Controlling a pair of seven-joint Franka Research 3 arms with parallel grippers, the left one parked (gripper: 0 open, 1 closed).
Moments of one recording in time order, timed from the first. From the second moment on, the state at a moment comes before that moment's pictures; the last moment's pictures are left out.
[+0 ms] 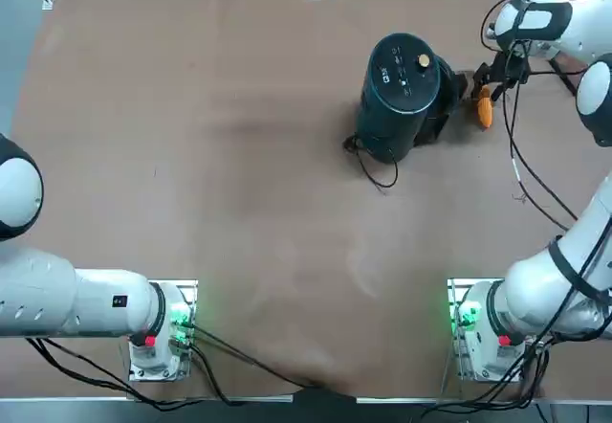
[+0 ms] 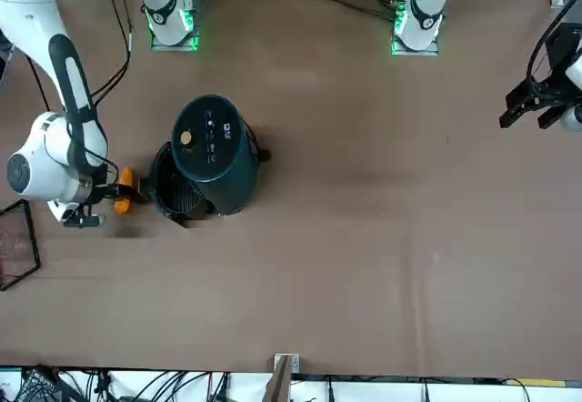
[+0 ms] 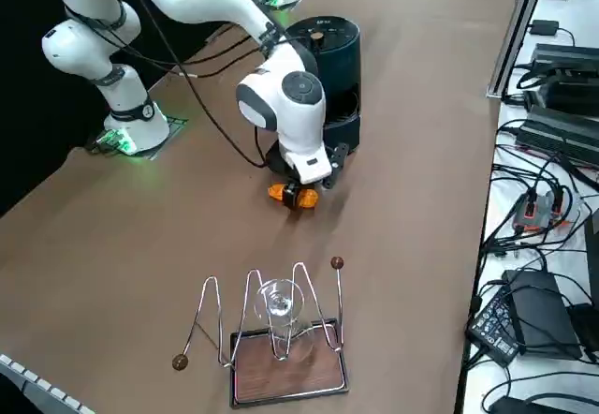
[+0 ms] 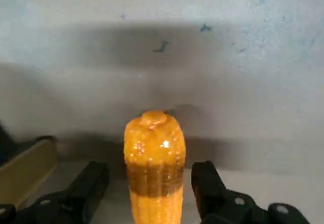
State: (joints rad) arm -0.15 0.56 -0.04 -1.87 0.13 2.24 -0.29
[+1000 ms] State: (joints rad) arm -0.14 0.42 -0.01 -1.64 0.16 1.87 -0.33
